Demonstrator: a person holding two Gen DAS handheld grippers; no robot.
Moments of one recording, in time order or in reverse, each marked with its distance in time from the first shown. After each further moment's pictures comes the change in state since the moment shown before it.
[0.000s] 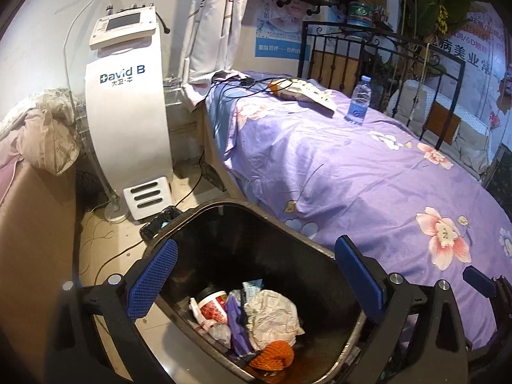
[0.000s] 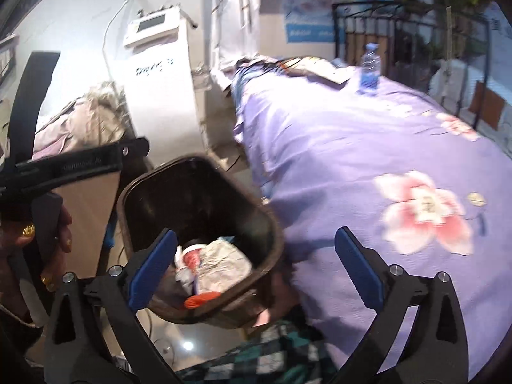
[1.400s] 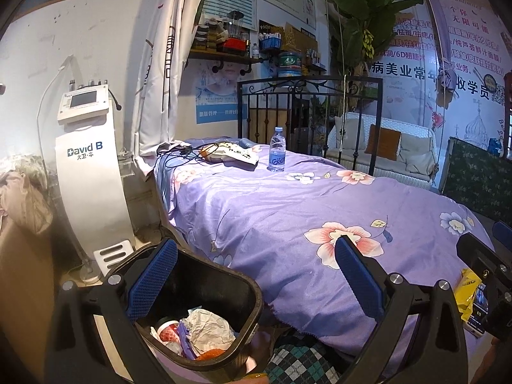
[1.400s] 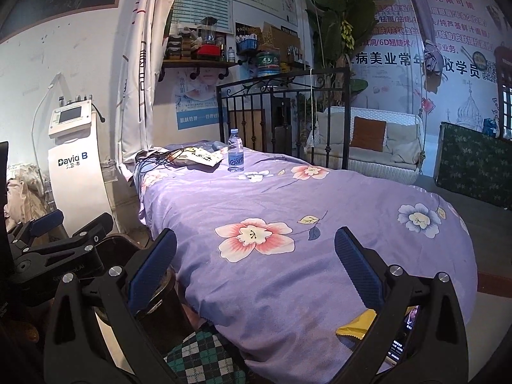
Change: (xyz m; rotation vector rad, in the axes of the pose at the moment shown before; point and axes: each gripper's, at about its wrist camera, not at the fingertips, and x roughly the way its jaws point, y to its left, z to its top) left arm -0.108 -0.110 -0.044 0.158 -0.283 -0.141; right arm -0.187 -0.044 -0.041 0.189 -0.364 -0.426
